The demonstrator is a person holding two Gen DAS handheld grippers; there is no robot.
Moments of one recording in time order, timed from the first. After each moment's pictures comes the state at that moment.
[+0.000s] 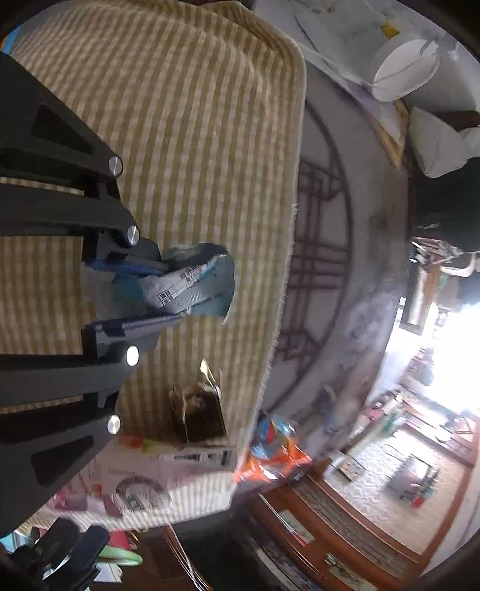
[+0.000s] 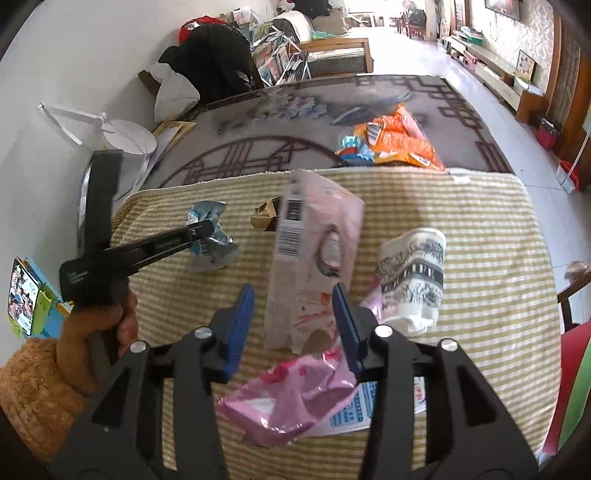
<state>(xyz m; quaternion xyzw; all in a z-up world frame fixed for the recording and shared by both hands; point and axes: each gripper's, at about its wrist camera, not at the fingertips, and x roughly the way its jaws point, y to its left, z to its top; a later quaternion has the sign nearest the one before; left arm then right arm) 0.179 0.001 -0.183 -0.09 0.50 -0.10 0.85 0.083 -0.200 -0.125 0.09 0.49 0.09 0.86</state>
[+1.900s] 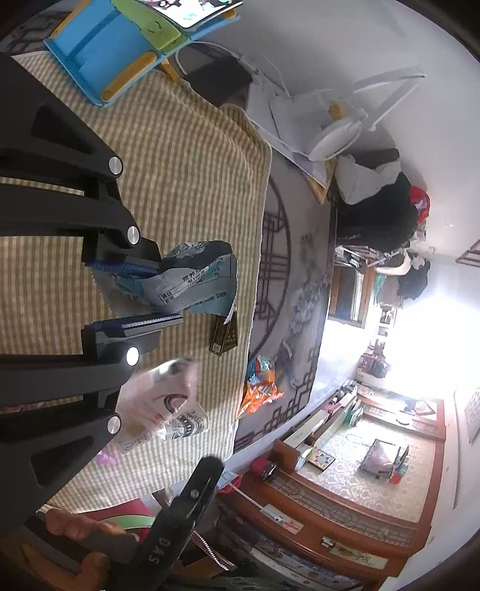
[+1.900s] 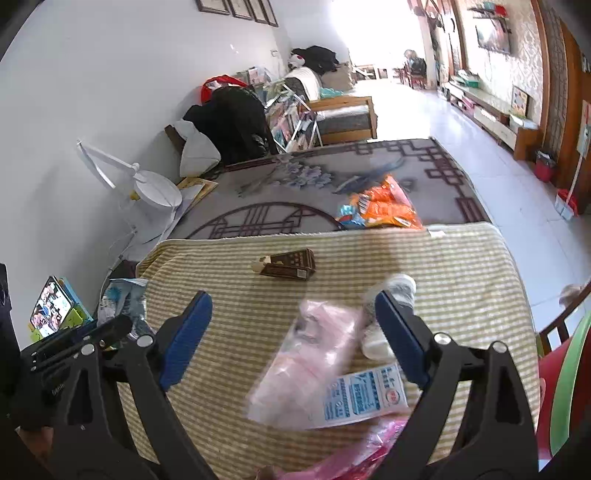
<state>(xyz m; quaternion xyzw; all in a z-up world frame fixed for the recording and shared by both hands) 0.009 0.003 -0.073 -0.06 0.40 -0.06 0.91 0.033 -0.227 -0.074 0.12 0.39 0.10 0.91</state>
